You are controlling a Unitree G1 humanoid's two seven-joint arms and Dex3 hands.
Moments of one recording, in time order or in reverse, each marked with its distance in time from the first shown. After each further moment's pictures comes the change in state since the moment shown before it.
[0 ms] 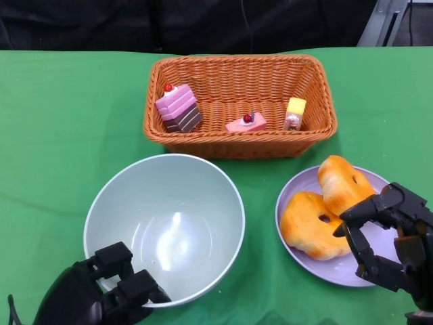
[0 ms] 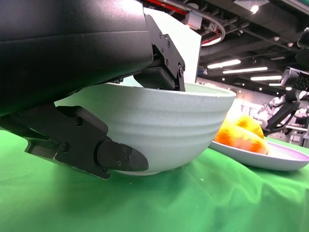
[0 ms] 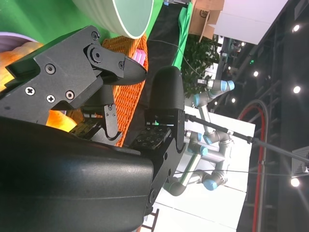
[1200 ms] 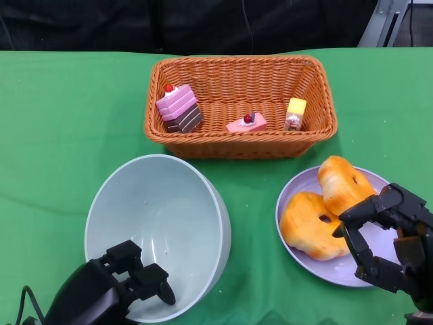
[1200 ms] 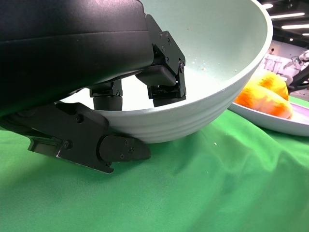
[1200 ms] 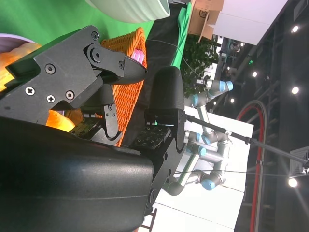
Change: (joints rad) left arm -0.060 -0.048 -0.032 0.125 -0.180 -0.082 -0.316; right arm 0.011 0.004 0.002 -0.021 -0.013 0.005 -0.007
